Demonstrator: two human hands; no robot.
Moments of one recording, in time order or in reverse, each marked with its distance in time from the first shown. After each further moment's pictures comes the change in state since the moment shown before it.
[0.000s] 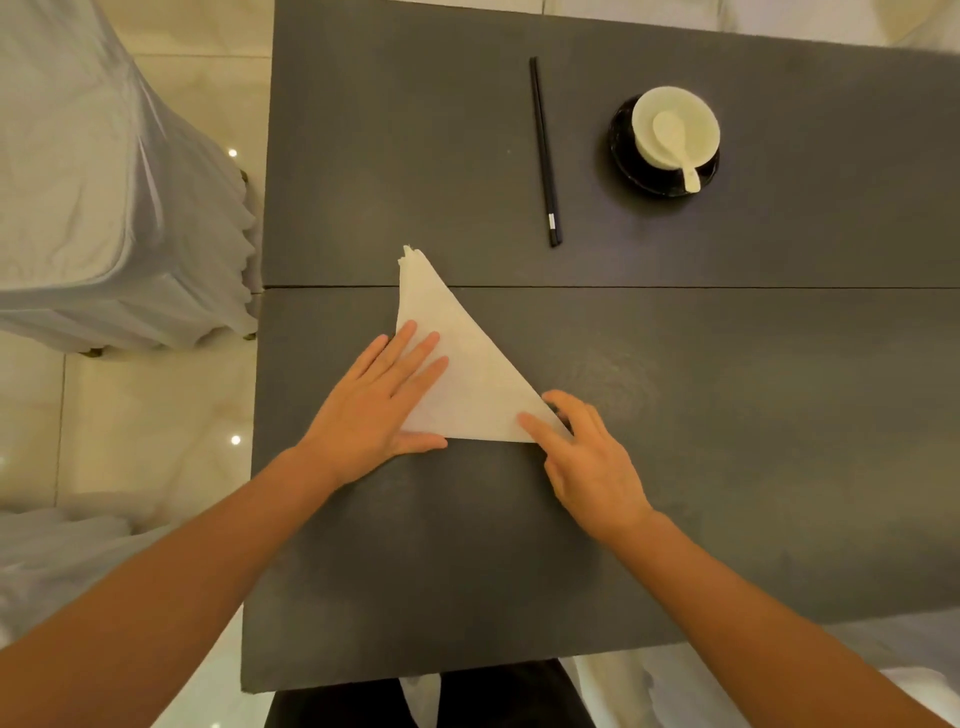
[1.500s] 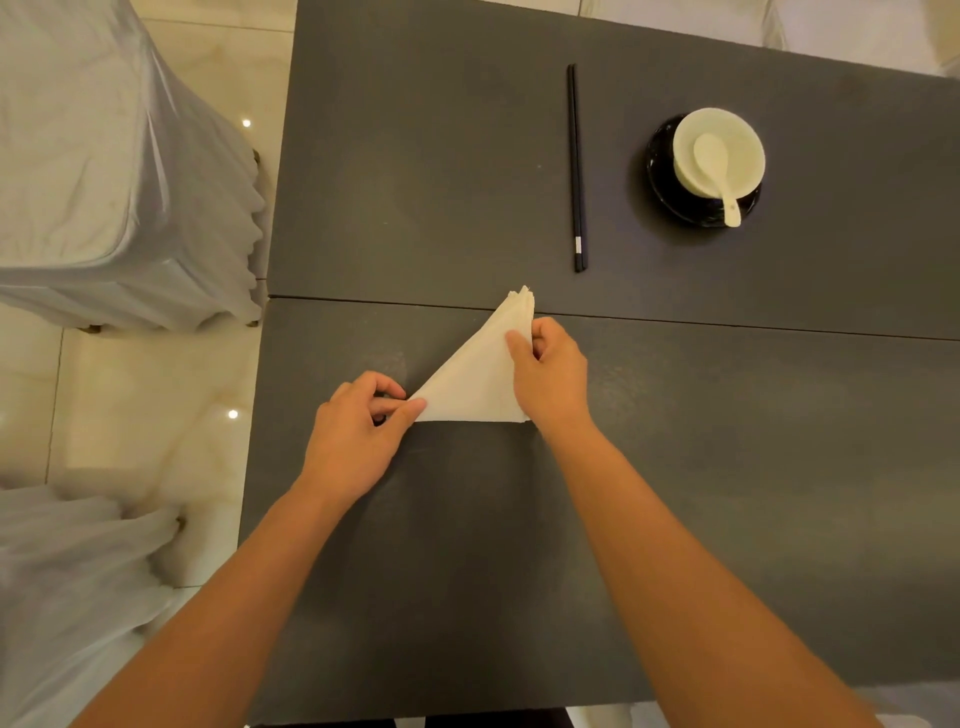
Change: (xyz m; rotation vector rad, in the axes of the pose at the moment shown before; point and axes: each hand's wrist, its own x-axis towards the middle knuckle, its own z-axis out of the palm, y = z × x) left_hand 0.006 0.013 -0.015 -0.821 0.210 -0.867; right_hand 0.148 -0.022 0.003 0.755 0.089 0.741
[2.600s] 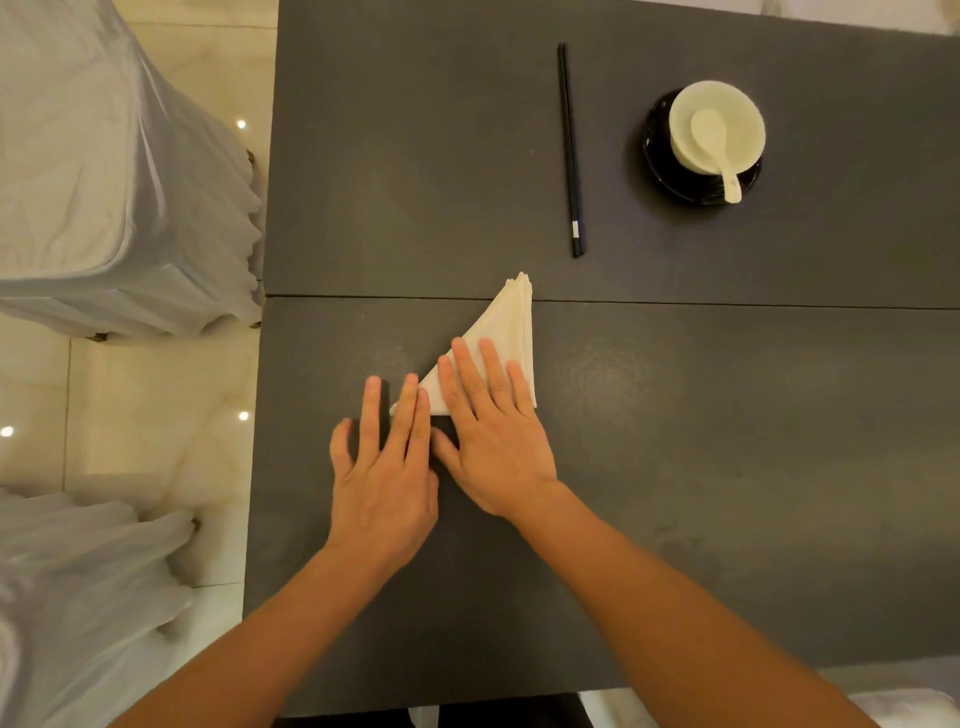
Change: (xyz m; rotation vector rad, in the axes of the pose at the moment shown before) left_hand -0.053 -0.016 0.031 0.892 -0.006 0.341; right_hand -0.058 0.052 0.036 -0.978 -0.193 -0.697
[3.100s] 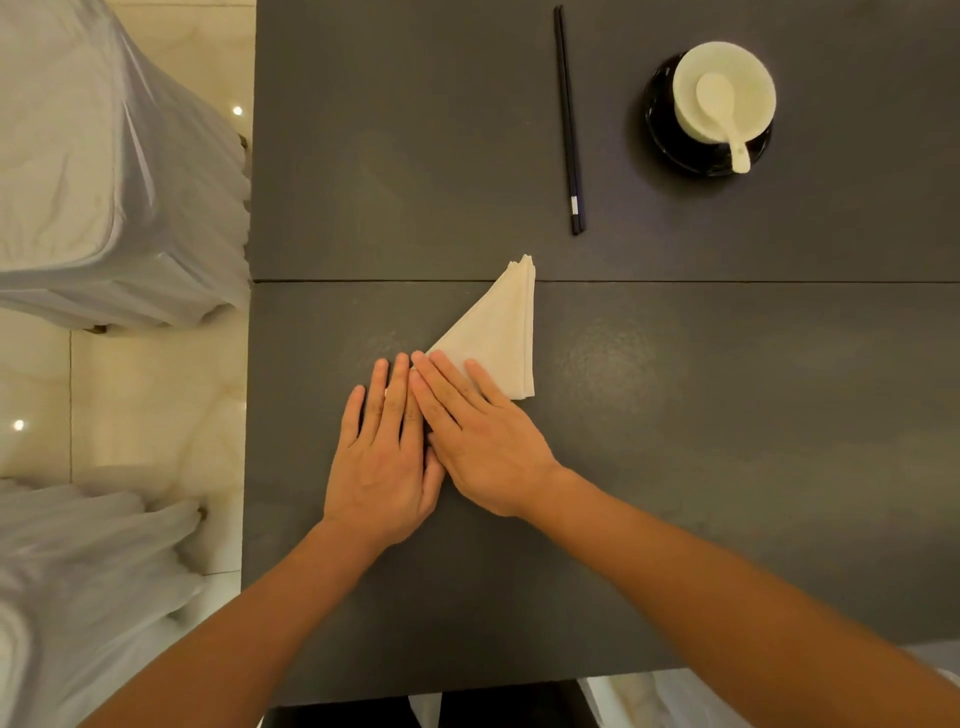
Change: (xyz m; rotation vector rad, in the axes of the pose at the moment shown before) left_hand 0.012 -0.010 0.025 -0.001 0.078 0.123; right_hand -0.006 0.000 -0.005 -0.026 -0.057 -0.323
